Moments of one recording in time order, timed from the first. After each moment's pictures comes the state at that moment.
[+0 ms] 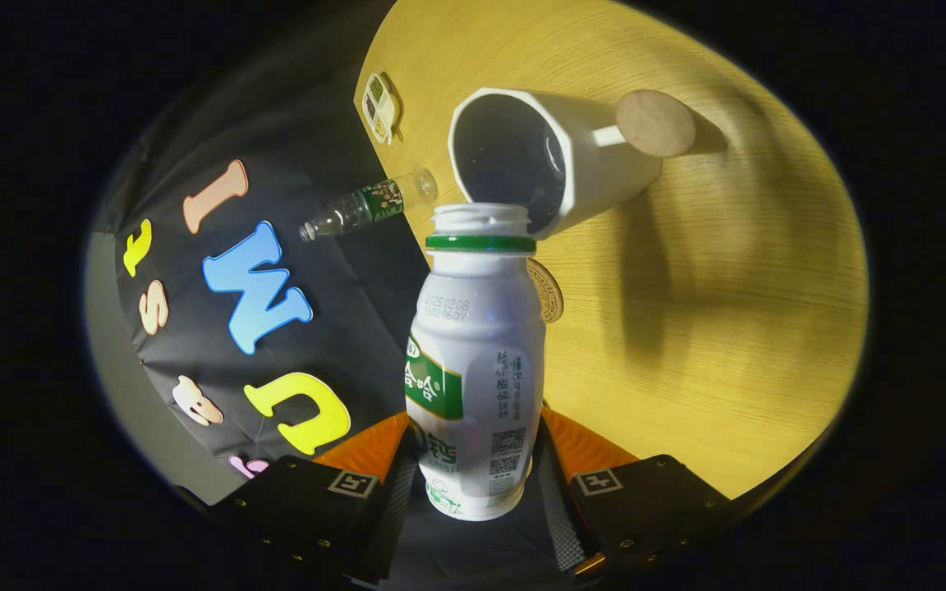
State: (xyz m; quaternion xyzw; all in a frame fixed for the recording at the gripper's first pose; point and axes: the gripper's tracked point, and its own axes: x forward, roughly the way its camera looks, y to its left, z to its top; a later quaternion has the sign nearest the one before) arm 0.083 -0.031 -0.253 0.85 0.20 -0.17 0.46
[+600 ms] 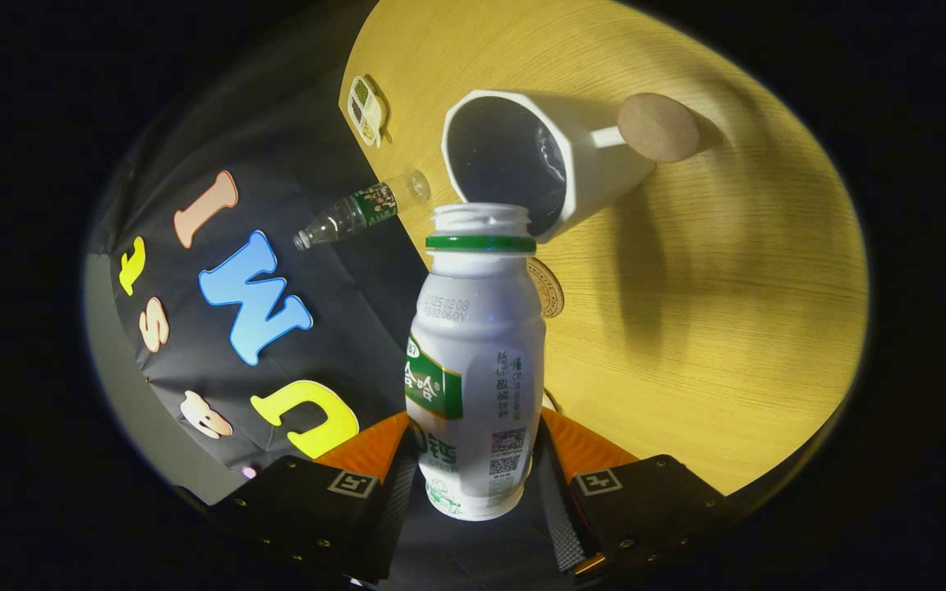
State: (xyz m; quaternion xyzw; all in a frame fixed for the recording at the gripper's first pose) arm 0.080 -0.038 -0.251 0.86 0.21 -0.17 0.43
